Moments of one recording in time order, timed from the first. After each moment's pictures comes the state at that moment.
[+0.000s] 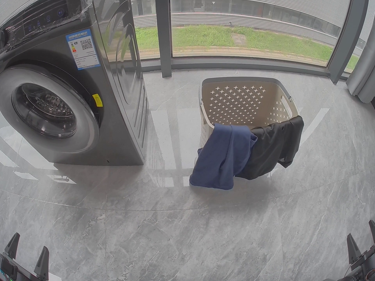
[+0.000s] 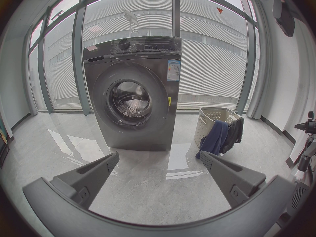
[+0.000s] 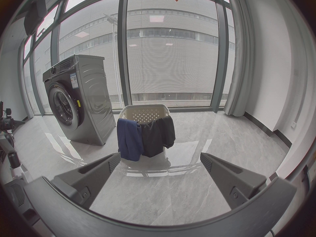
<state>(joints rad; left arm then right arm) 0.00 0.02 -0.02 0.00 0.02 -0.03 0.00 0.02 -0.02 0.00 -0.01 0.00</state>
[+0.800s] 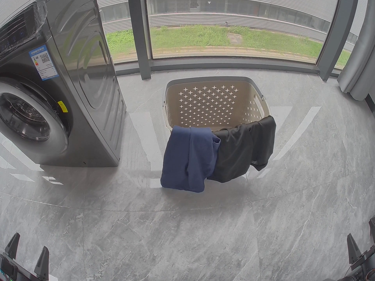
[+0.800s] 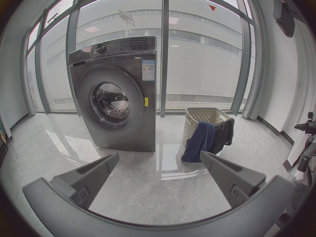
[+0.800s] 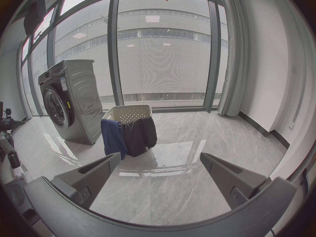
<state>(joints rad) 0.00 0.02 -0.02 0.00 0.02 -0.04 0.00 0.02 -0.02 0.00 -0.01 0.00</state>
